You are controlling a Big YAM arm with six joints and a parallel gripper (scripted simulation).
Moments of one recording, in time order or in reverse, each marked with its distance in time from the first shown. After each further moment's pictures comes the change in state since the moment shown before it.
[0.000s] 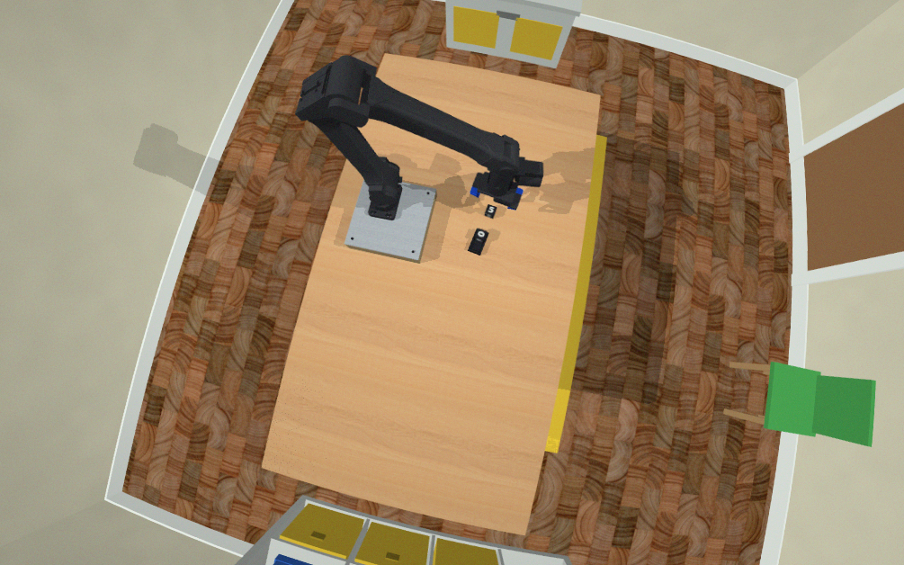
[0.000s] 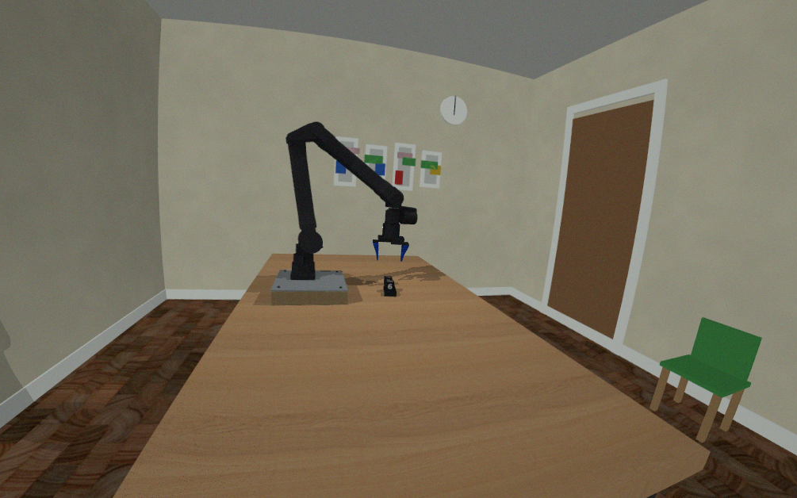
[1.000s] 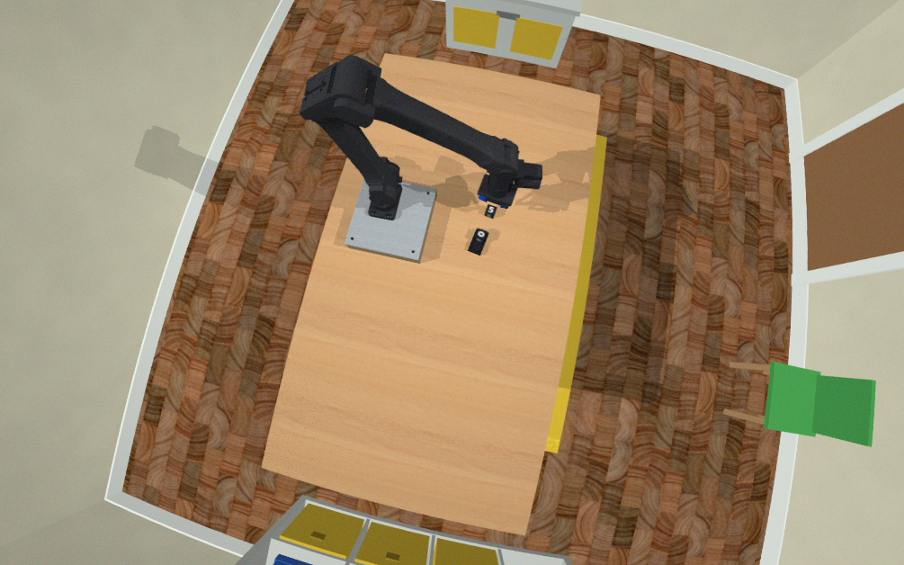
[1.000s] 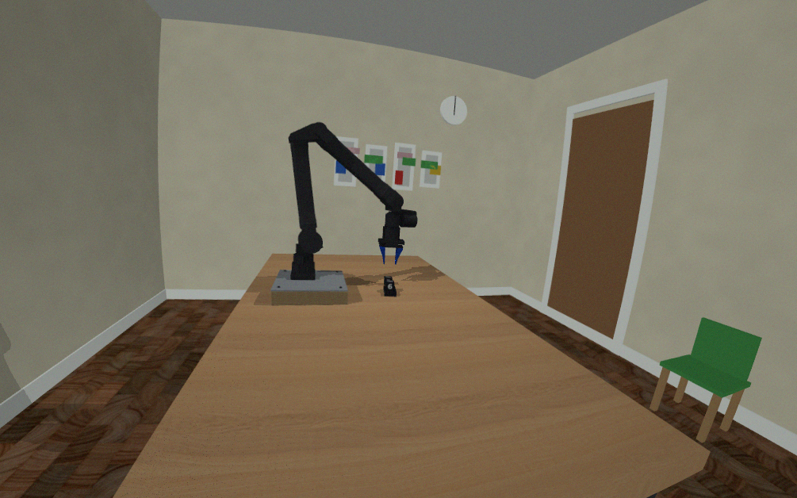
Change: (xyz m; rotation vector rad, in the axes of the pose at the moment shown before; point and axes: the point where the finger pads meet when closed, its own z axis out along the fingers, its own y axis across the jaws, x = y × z) arm -0.001 -0.003 0.013 0.010 -0.003 0.000
